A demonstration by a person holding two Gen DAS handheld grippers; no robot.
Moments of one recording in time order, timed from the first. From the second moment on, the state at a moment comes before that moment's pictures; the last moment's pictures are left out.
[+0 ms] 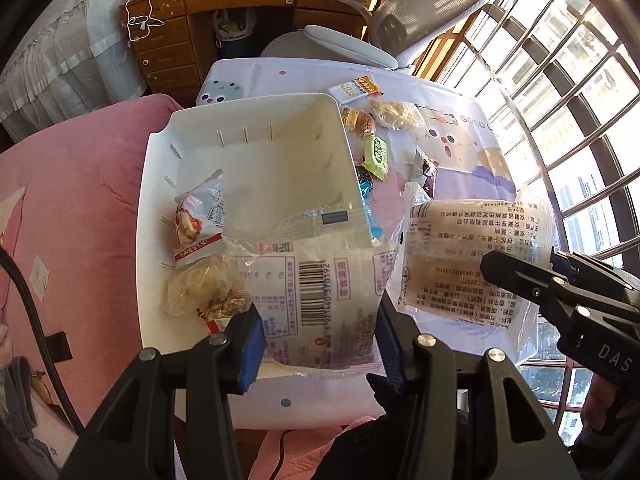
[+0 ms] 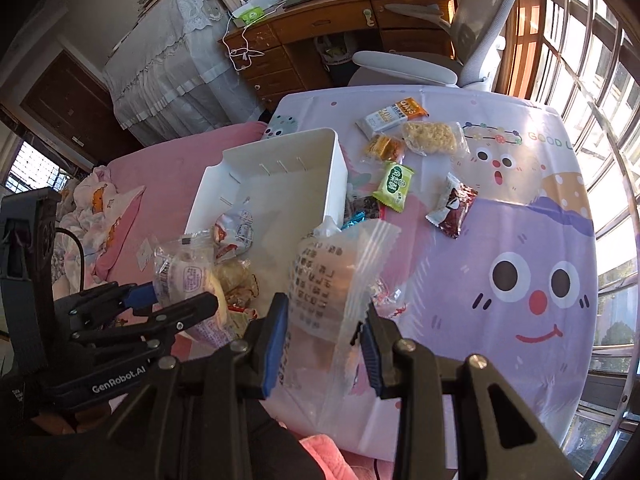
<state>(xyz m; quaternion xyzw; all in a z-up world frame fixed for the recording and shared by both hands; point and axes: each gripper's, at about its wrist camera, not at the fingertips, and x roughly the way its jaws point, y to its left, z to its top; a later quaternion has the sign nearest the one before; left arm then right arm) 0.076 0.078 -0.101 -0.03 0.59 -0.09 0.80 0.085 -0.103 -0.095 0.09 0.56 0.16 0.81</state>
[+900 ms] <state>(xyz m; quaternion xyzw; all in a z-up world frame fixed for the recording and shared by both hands) 0.096 0.147 -0.106 -0.02 0.58 -0.16 0.80 0.064 -0.045 -0.117 0.14 0.56 0.08 0.81</state>
